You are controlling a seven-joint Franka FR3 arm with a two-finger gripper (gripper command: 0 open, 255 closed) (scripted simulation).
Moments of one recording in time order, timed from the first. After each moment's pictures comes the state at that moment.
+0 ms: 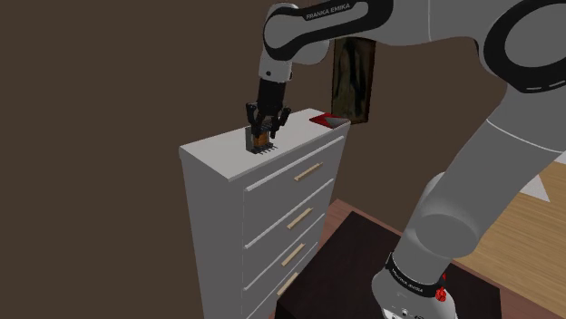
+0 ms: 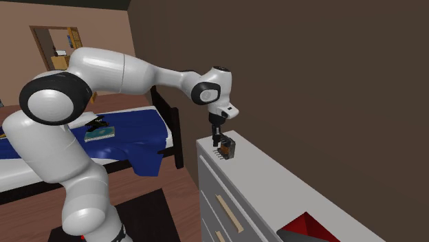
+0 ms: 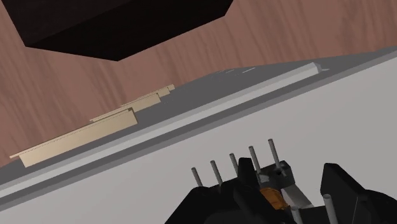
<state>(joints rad) 0.01 -0.17 0.04 -2.06 0.15 1.89 0.43</state>
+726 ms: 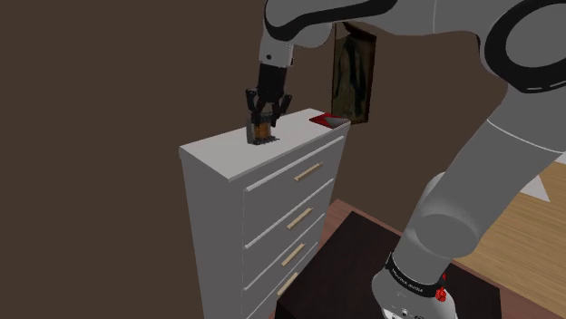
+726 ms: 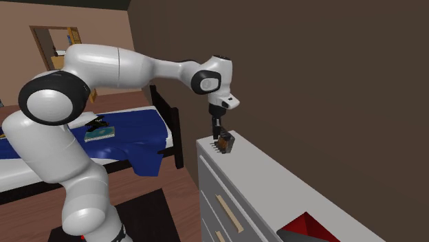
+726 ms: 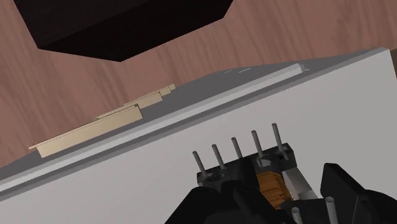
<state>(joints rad) 0.01 -0.18 0.04 -1.97 0.14 1.79 0.44</state>
